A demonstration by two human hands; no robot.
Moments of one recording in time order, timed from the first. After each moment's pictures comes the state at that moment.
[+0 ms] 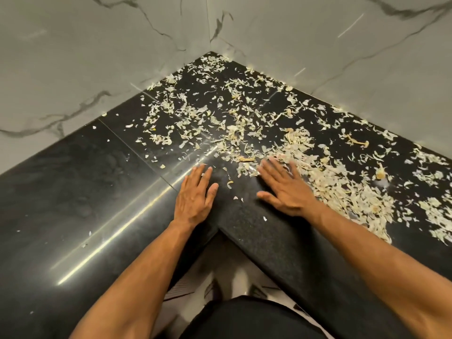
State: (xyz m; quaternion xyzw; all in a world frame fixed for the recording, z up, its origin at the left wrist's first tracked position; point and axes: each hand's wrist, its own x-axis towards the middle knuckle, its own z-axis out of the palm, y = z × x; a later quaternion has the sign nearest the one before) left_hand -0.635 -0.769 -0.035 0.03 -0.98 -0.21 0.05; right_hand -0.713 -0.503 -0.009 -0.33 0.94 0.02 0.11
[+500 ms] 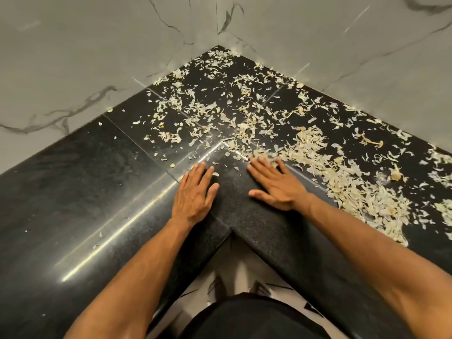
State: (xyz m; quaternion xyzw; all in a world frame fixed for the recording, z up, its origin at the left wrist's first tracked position) left_hand -0.635 -0.804 -0.036 0.00 -0.98 -0.17 0.03; right_hand -0.726 -0.551 -0.019 -0.38 0.92 0.02 0.12
